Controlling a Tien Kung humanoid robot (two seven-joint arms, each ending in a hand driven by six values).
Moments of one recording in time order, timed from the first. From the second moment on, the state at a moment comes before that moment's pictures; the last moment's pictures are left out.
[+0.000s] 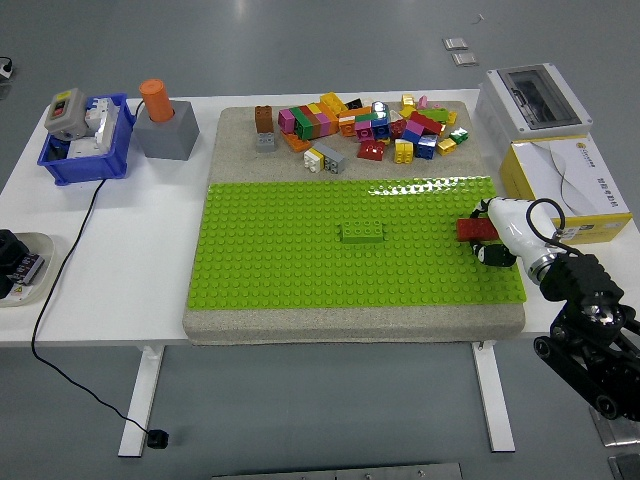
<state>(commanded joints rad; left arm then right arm) -0.05 0.14 -1.38 -0.18 1.27 0.06 -0.07 0.40 -0.28 0.90 1.08 -2.20 -0.19 -0.23</state>
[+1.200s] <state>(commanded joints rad) -0.05 0.14 -1.38 -0.18 1.27 0.06 -0.07 0.58 -0.16 0.72 0.98 -2.09 -0.17 -0.21</state>
